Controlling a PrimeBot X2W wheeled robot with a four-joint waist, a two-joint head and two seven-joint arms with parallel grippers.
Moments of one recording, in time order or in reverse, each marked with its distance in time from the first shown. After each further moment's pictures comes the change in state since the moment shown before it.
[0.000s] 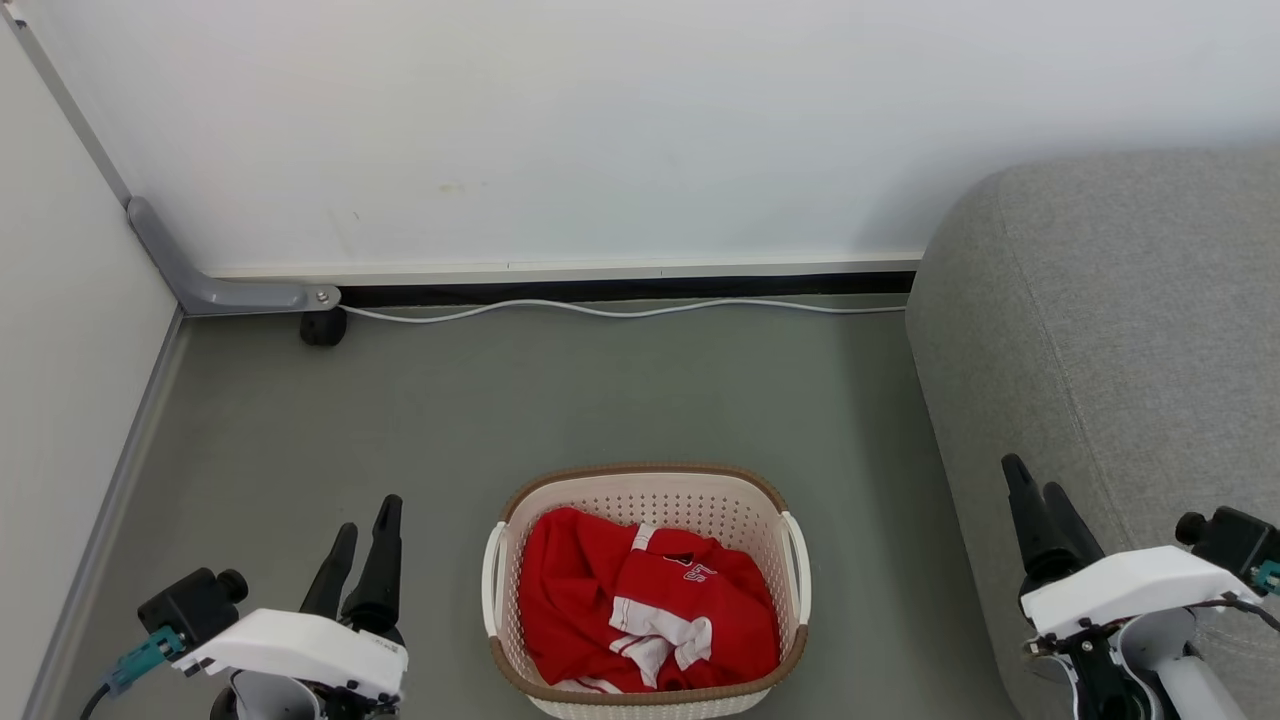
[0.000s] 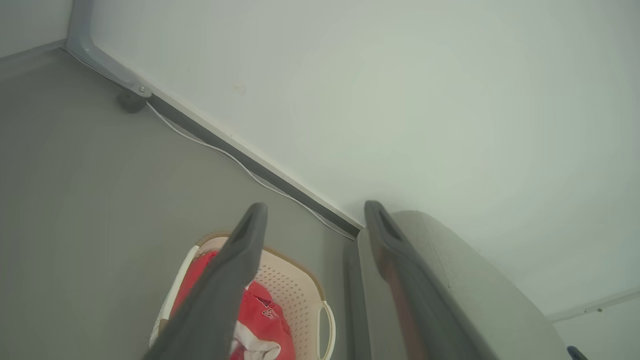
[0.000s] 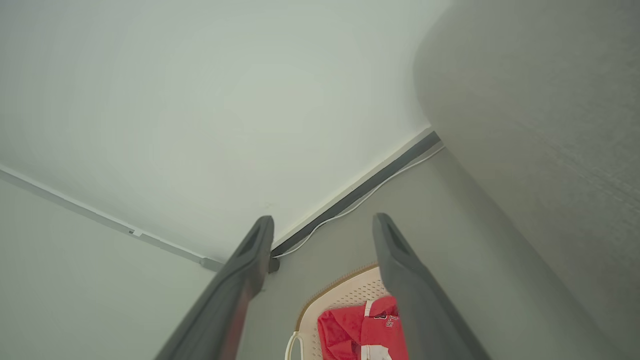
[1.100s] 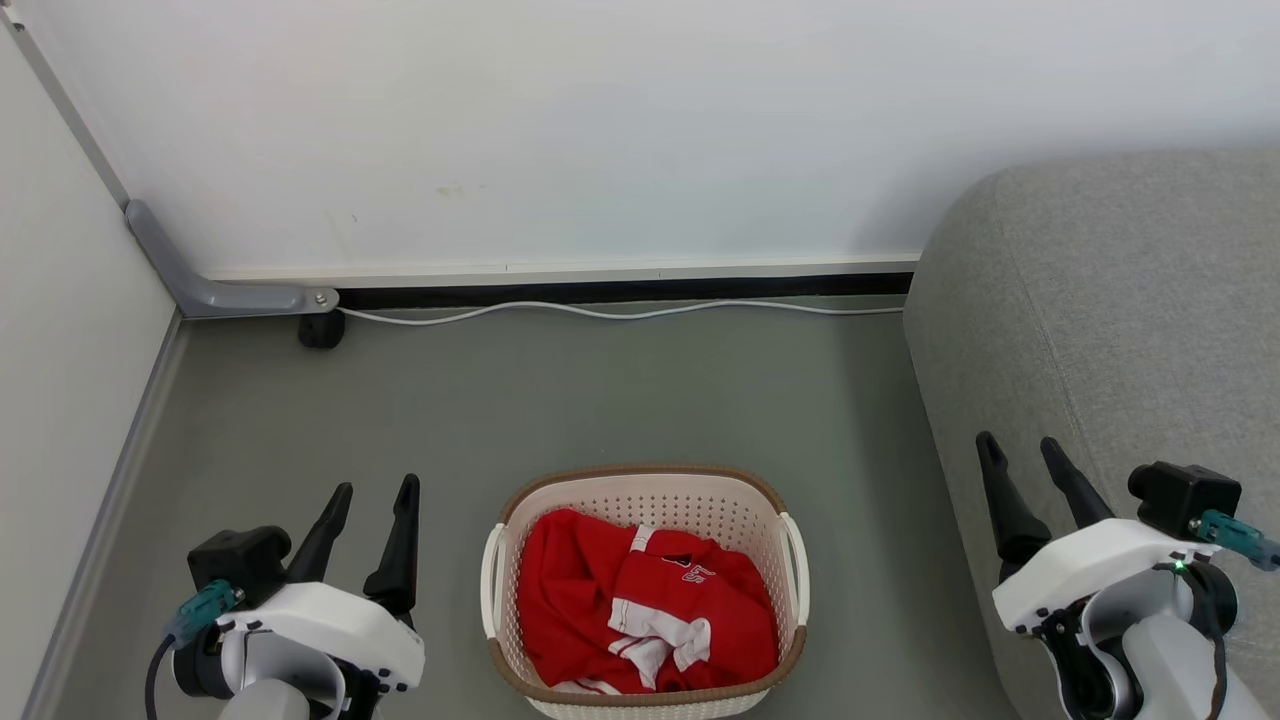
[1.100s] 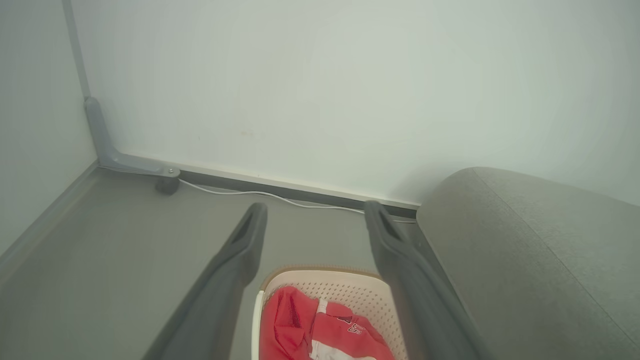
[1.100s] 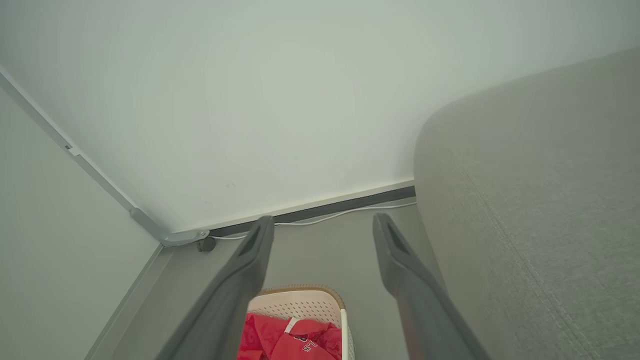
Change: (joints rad) left arm -0.079 0.005 -0.005 0.089 0.448 -0.003 -0.094; right arm -0.091 -0.039 0.084 0.095 -0.384 0.000 -0.093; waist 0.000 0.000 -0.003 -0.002
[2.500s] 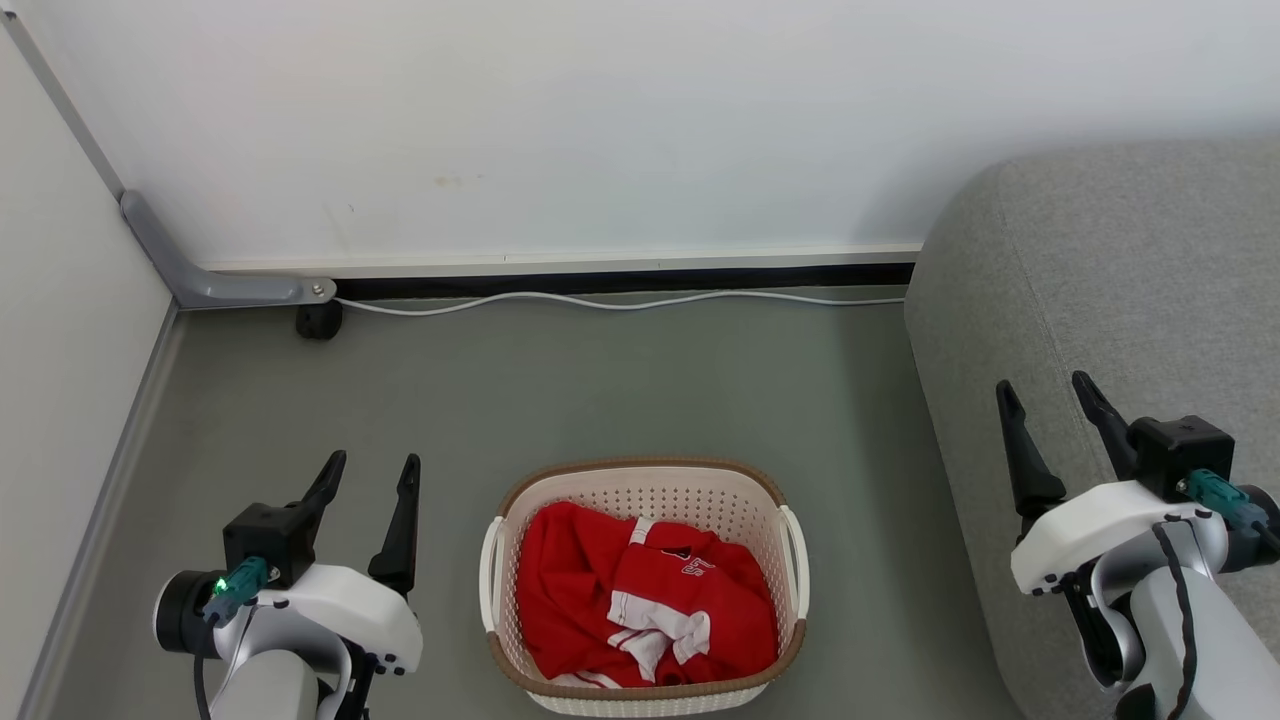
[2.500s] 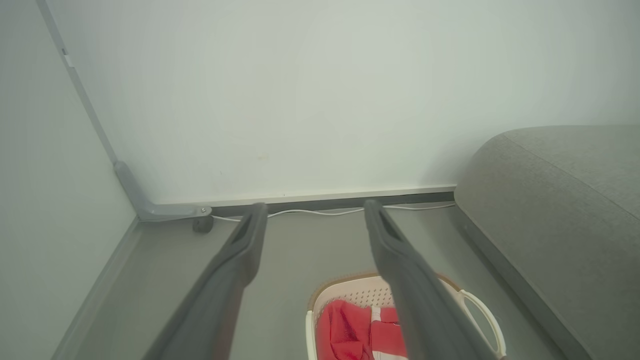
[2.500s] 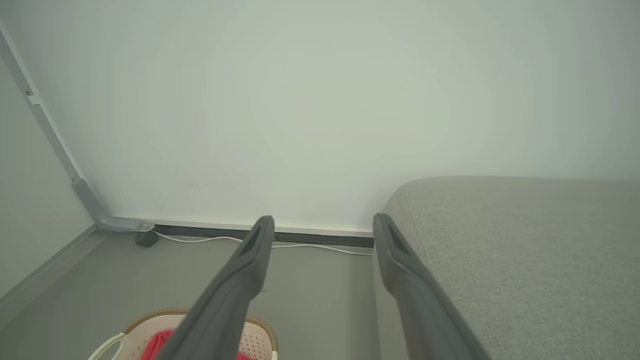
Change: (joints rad) left arm -0.065 -0.022 0.067 0.080 0.333 -0.007 -0.082; right arm -0.081 -0.004 -0.064 0.044 -0.352 0.000 -0.082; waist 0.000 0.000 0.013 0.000
